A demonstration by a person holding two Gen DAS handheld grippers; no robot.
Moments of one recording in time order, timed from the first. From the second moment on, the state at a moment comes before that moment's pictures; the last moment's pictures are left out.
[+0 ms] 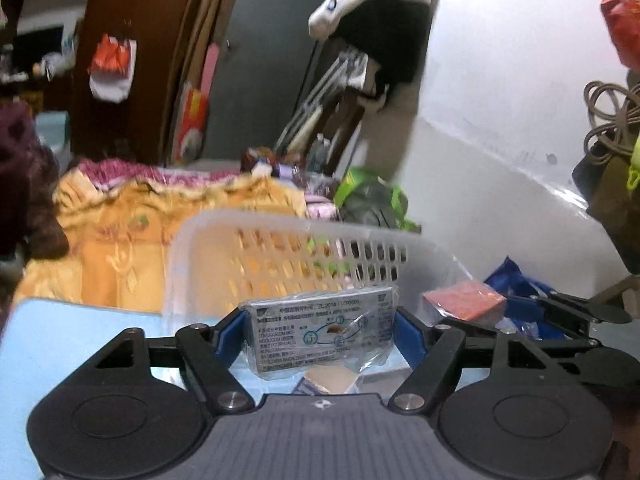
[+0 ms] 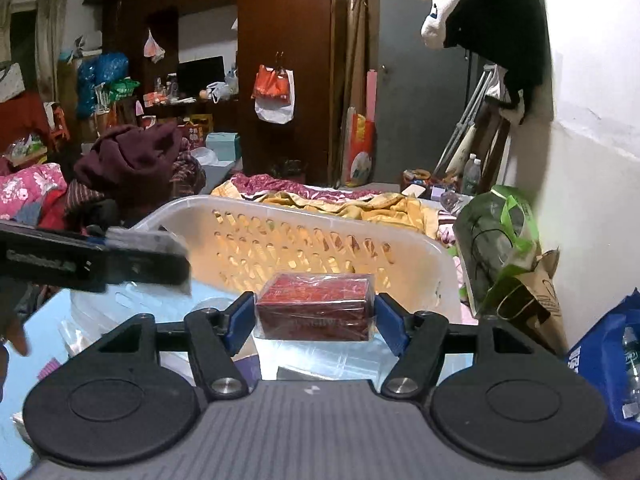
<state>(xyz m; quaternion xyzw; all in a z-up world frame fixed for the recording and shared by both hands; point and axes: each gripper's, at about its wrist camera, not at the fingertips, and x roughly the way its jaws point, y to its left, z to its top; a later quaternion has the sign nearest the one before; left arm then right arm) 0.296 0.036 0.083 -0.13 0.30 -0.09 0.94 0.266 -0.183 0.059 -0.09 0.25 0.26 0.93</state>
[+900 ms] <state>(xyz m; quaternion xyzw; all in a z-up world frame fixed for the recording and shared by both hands) 0.084 0.091 -0.032 -0.13 0.22 -0.05 0.97 0.171 -0.290 -0.047 0.00 0.24 0.27 0.93</state>
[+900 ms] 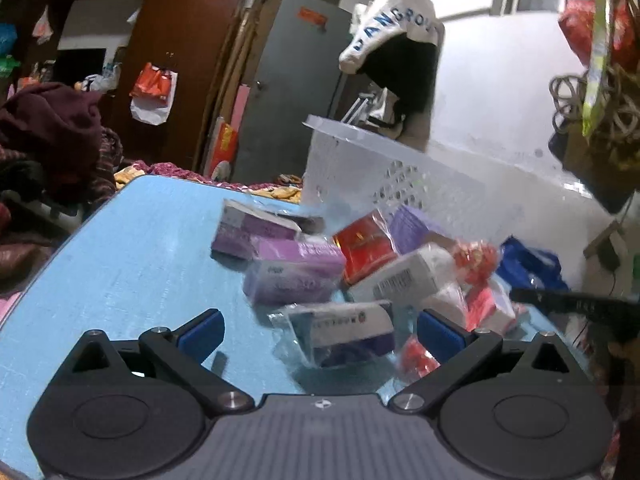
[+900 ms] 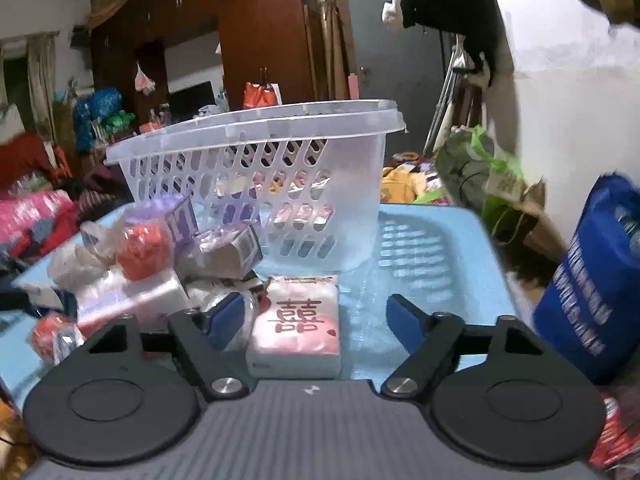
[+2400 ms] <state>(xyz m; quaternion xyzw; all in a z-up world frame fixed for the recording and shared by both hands) 0.050 0.073 -0.016 -0.08 0.07 -0.04 0.99 0.141 -0.308 -0.042 0.04 0.14 0.26 0.95</state>
